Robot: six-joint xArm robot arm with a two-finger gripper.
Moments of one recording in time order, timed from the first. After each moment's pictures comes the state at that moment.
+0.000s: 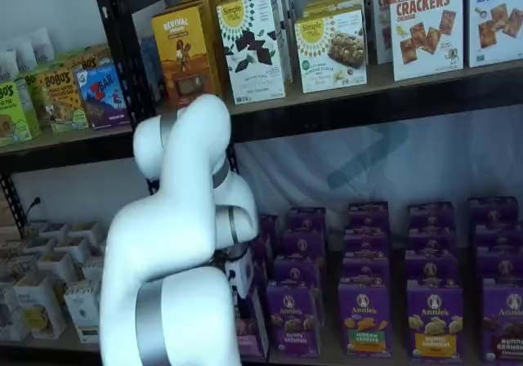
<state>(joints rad) 0.35 1.00 -1.44 -0.01 0.44 -1.20</state>
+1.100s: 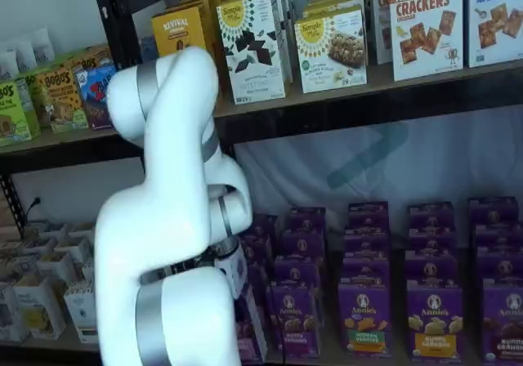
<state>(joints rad) 0.37 0.65 -0.99 -0.15 0.34 -1.06</state>
